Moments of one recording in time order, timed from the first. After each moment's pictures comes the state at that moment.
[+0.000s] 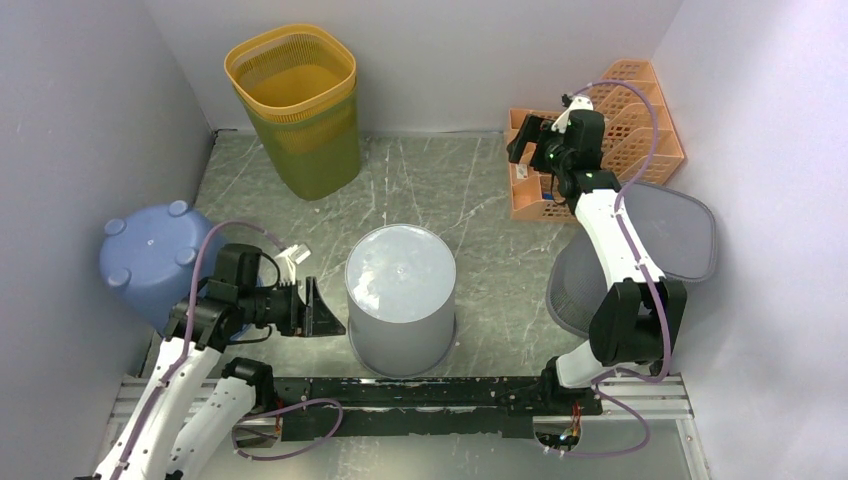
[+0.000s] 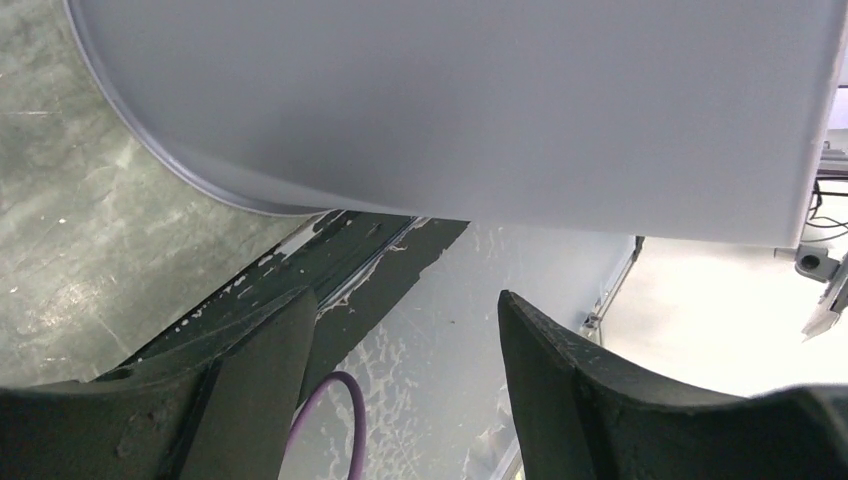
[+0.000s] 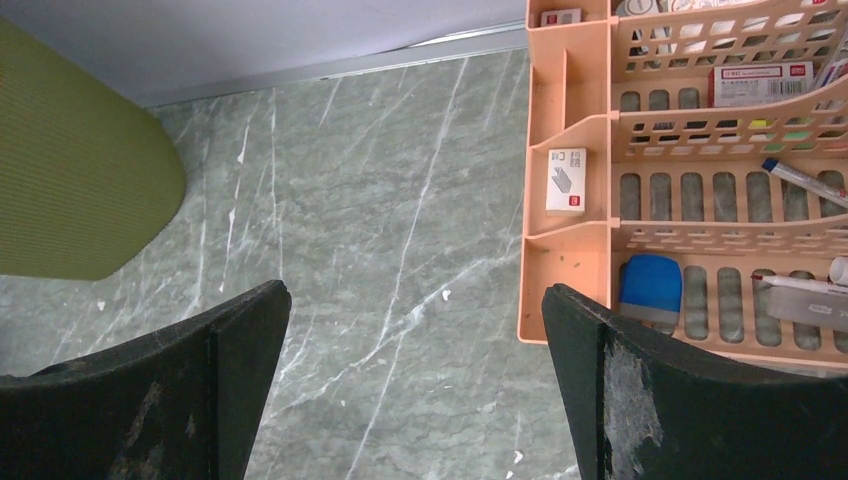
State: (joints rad) left arm -0.25 0.63 0.73 -0.99 0.79 -0.37; right arm 0.04 1.51 1.35 -0.23 -0.13 0.25
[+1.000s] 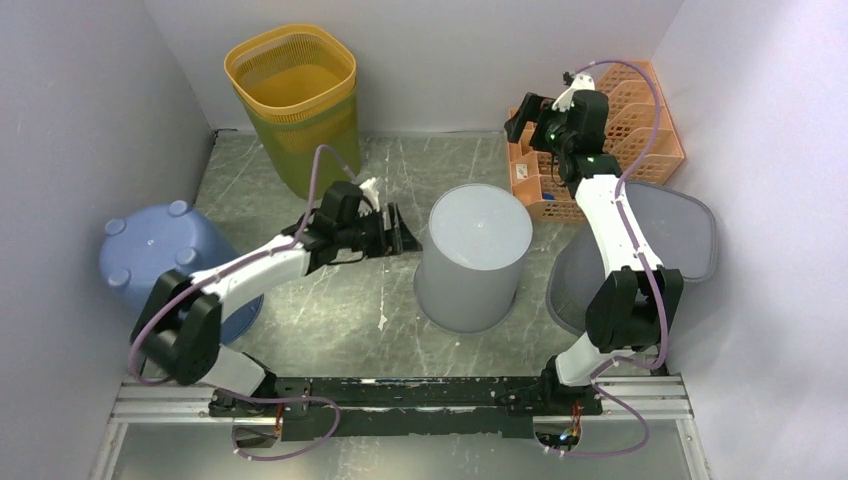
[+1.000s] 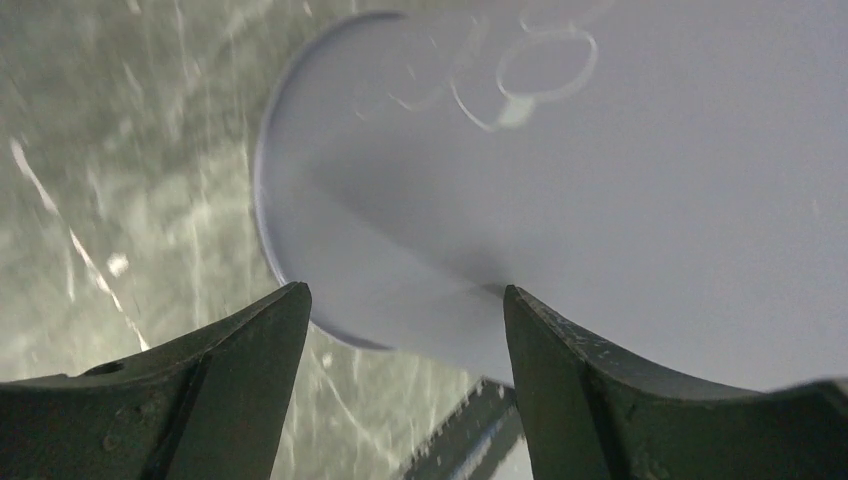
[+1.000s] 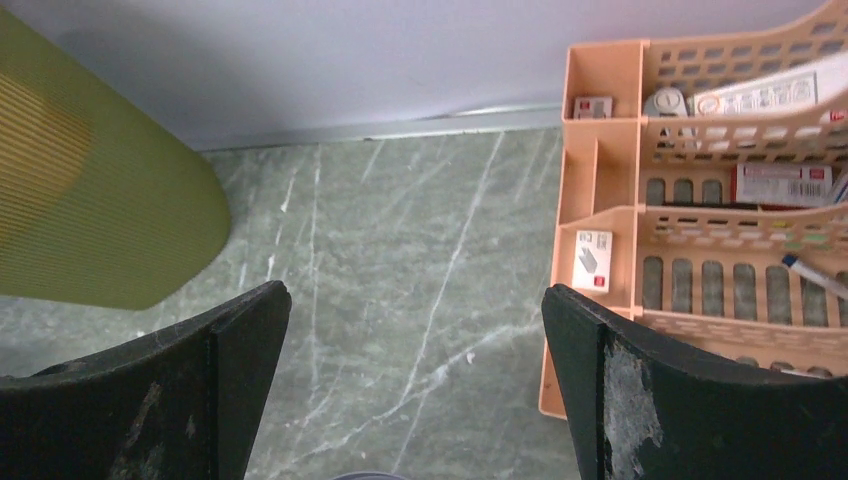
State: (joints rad) left arm -0.61 1.40 0.89 -0.08 0.41 -0.73; right arm 0.04 1.60 1.48 -0.20 -0.18 0.25
